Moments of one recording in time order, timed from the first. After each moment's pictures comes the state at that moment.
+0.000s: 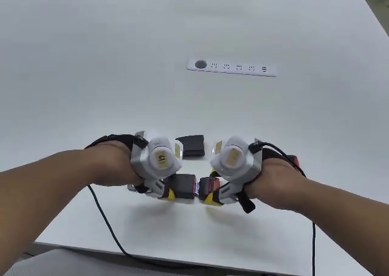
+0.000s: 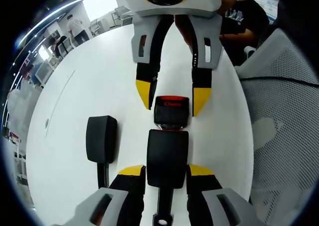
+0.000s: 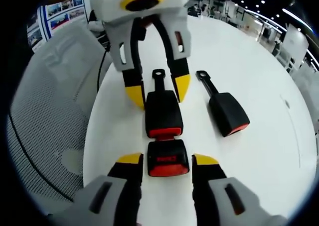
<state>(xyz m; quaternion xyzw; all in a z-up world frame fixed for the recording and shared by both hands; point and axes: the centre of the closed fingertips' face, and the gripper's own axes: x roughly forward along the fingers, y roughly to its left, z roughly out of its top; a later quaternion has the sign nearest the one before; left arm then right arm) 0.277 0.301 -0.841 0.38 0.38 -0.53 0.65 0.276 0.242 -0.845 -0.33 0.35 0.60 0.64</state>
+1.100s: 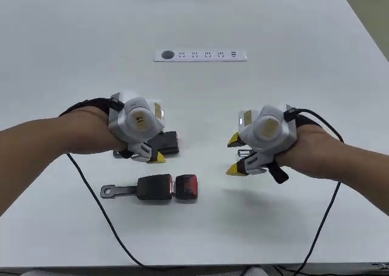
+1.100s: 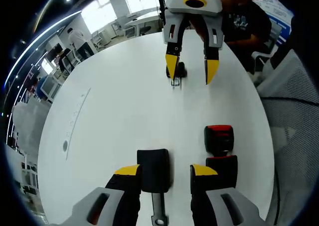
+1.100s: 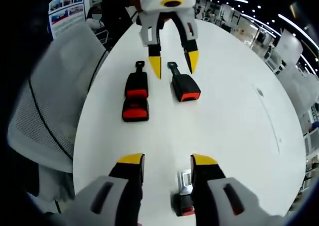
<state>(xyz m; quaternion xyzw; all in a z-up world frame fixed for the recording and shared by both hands) 0.368 0.271 -0.808 0.39 0.33 -0.53 0.67 0.331 0.130 -0.817 -0.36 0.33 0.57 0.66</state>
